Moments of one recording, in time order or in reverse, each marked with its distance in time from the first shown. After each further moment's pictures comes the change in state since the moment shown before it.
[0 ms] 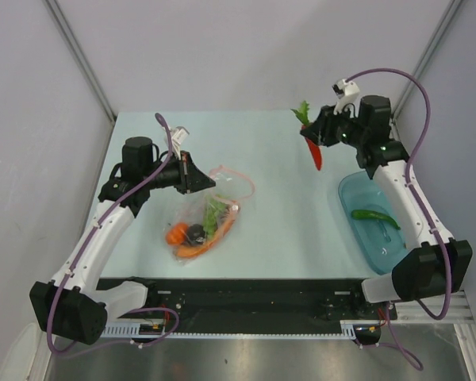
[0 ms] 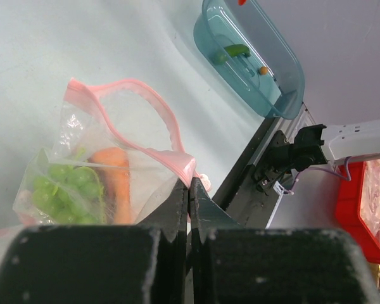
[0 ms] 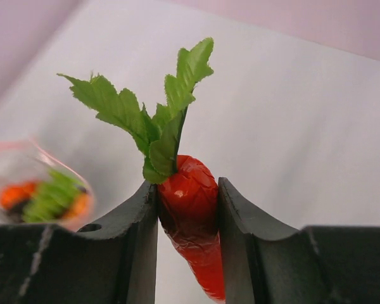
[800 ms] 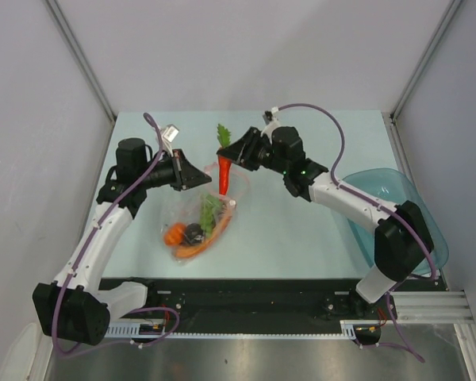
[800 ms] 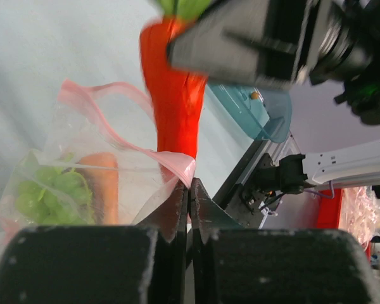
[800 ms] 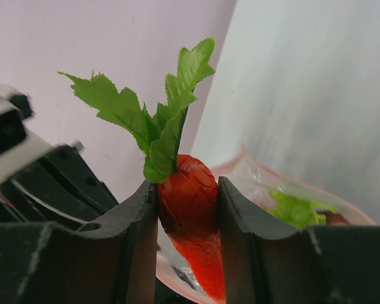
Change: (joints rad) left arm 0.065 -0.008 -0.050 0.099 0.025 -0.124; right arm 0.549 0.224 -0.109 0.566 0.249 0.991
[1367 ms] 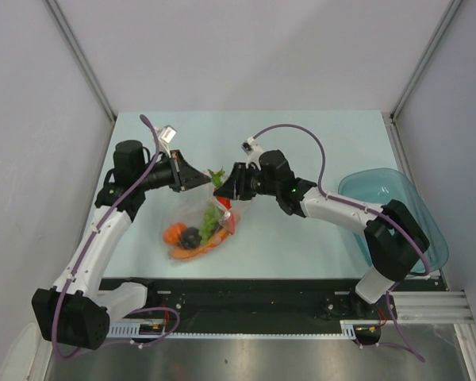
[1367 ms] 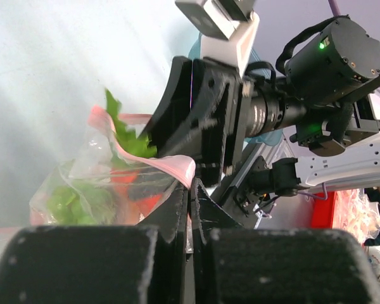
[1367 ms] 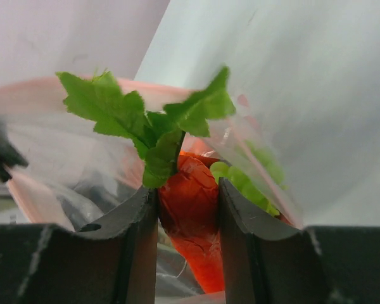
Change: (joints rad) left arm 0.012 -0.031 -0.026 0.030 0.012 -0.040; right arm 0.095 0.020 -0.177 -0.006 -0.121 -0.266
